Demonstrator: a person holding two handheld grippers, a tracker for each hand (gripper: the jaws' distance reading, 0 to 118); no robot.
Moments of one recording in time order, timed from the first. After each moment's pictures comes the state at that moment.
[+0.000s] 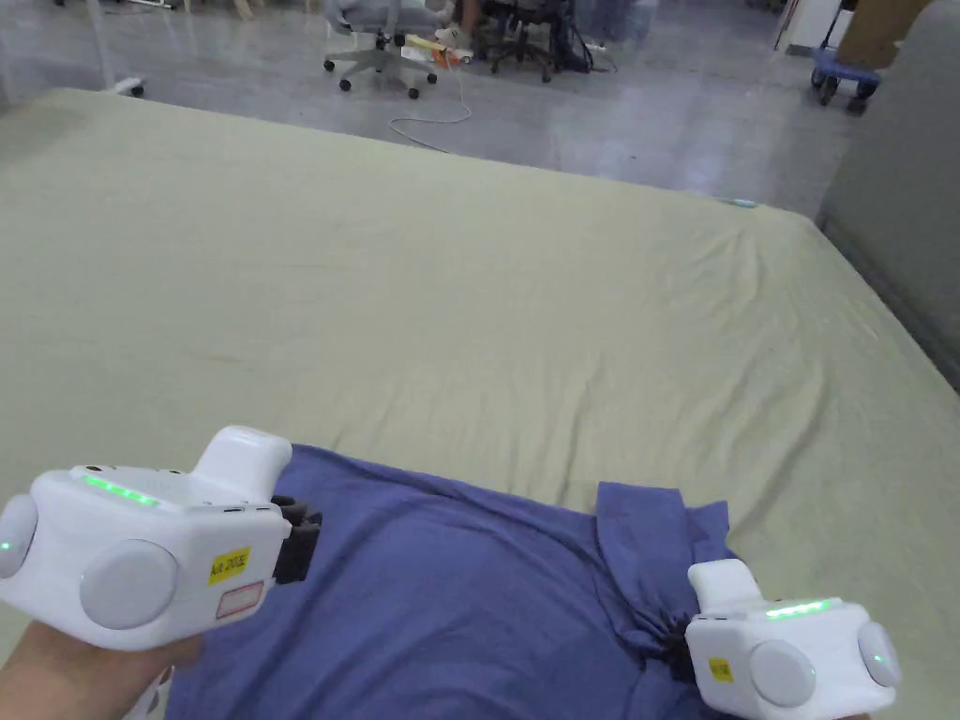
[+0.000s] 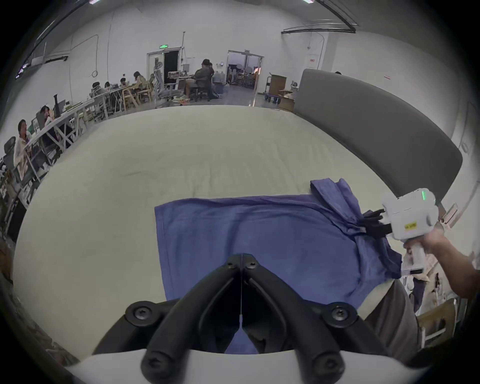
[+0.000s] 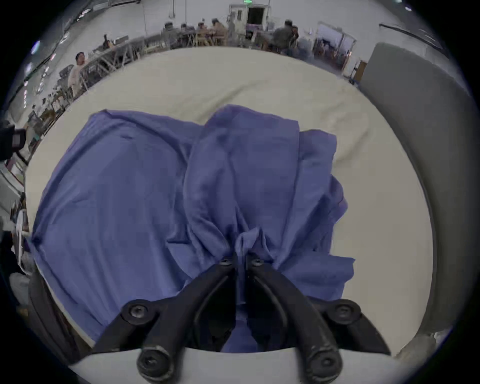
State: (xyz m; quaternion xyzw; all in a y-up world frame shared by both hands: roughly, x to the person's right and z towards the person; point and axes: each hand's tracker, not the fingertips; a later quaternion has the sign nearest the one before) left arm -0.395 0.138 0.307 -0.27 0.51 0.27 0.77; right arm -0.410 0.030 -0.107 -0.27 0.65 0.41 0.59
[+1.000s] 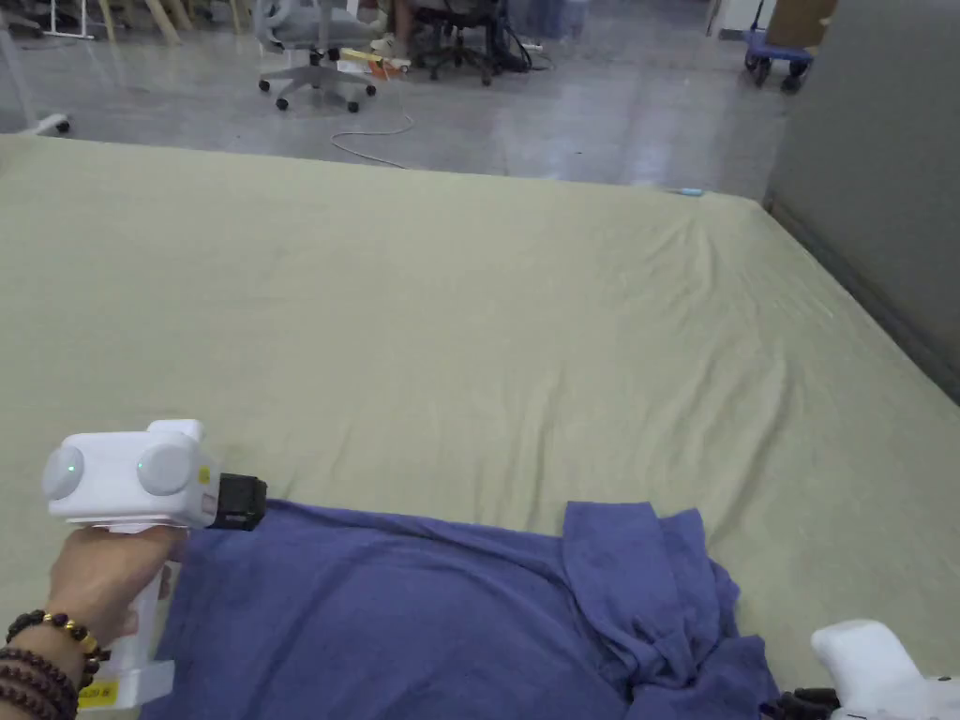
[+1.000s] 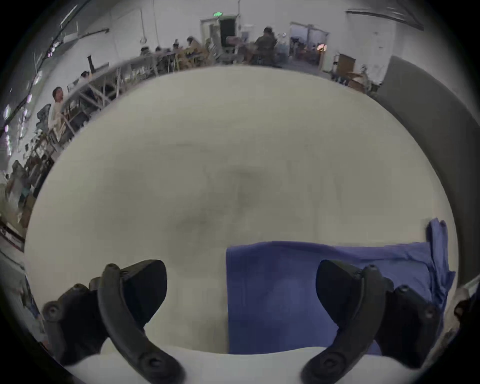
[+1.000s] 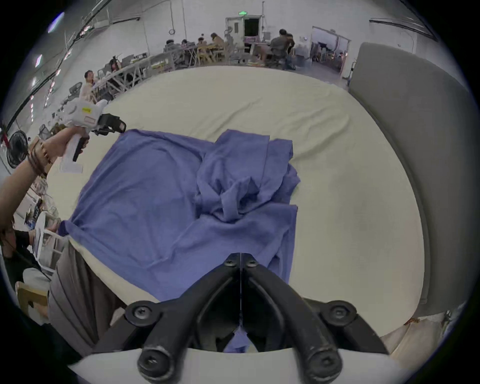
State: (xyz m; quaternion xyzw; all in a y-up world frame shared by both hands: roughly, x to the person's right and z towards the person) left arm -0.611 0.027 0.352 -0.33 0.62 0.38 0.60; right arm -0.338 0.102 -0.147 -0.31 0.65 0.40 0.56
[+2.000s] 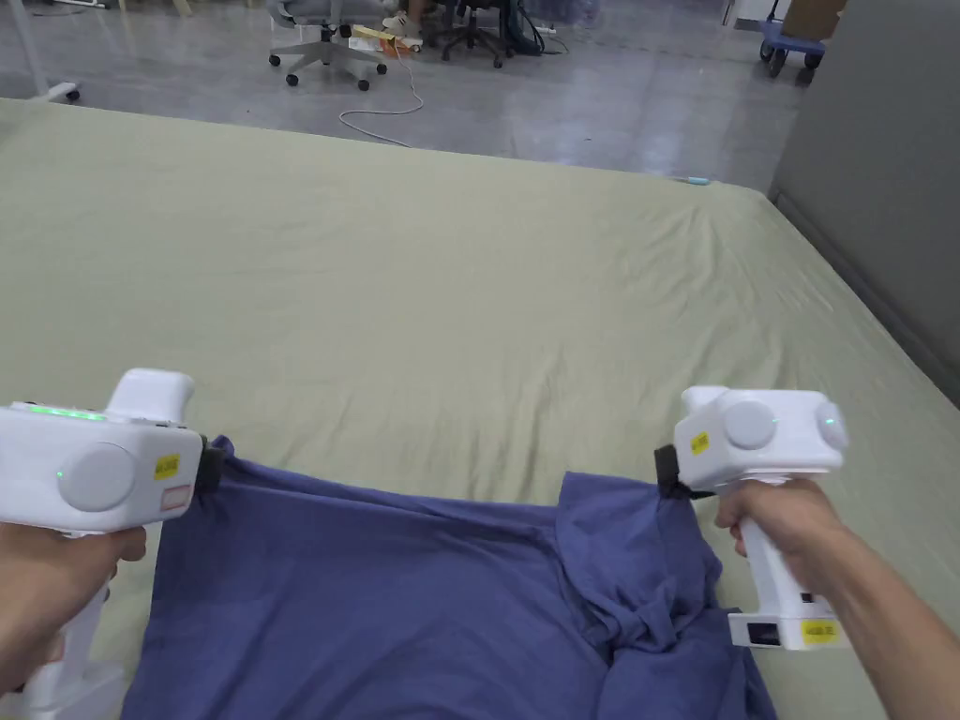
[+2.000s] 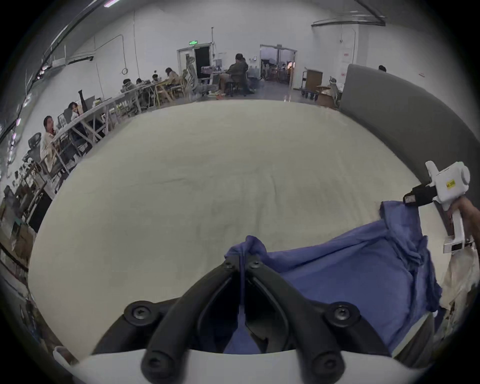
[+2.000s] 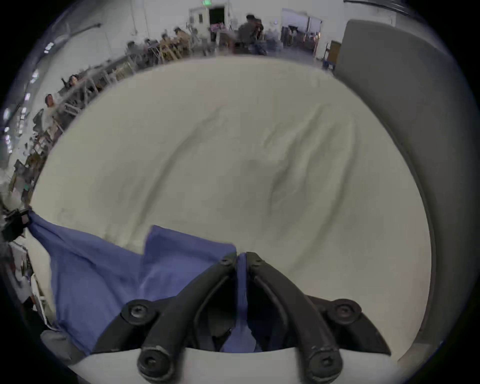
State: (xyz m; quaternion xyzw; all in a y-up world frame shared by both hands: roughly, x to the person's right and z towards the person) left arm -0.497 0.125 0.343 -0.28 0.60 0.27 0.70; right arm -0.548 0.109 -0.159 -0.35 0.62 0.35 0.61
